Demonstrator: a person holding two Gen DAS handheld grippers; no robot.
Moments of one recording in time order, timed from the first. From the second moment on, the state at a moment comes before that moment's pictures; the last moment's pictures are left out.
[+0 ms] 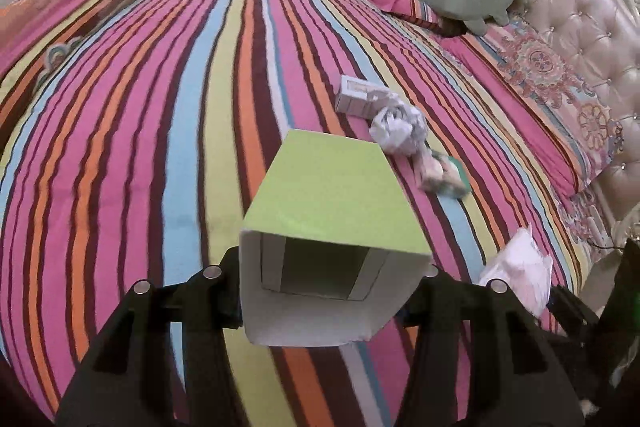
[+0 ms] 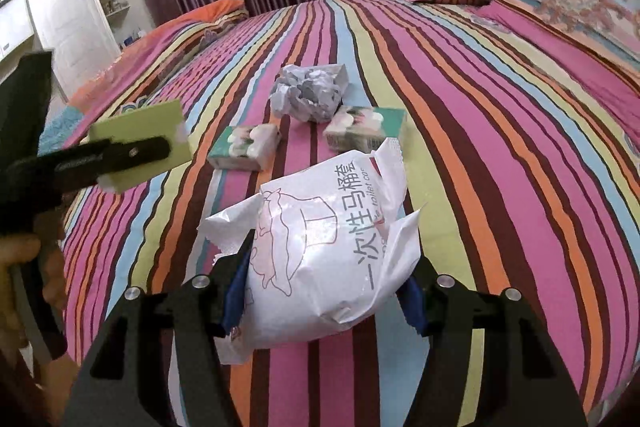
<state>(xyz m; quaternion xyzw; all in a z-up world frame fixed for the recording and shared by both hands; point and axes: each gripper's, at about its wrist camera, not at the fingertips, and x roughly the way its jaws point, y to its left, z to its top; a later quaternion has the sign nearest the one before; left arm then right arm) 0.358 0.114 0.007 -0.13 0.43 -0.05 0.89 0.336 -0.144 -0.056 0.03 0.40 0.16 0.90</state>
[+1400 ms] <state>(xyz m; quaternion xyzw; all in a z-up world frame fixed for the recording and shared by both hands) 0.062 0.031 -0.063 -0.10 0.52 -0.09 0.85 0.125 -0.176 -0.104 -0.01 0.49 0.20 0.85</state>
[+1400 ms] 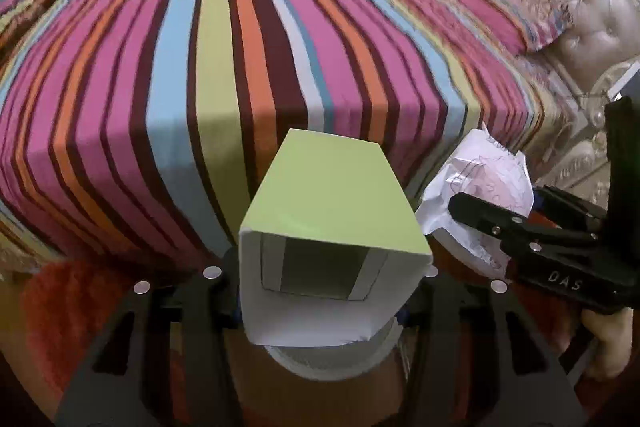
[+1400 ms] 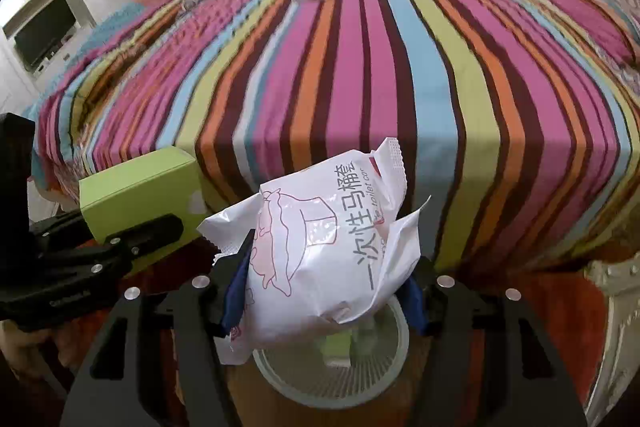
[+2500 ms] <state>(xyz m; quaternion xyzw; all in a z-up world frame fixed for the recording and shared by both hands) 0.080 -0.016 -0.224 -0.05 0.75 -0.07 0.65 0.141 -0.179 -0.255 0.06 0.76 0.12 0.64</state>
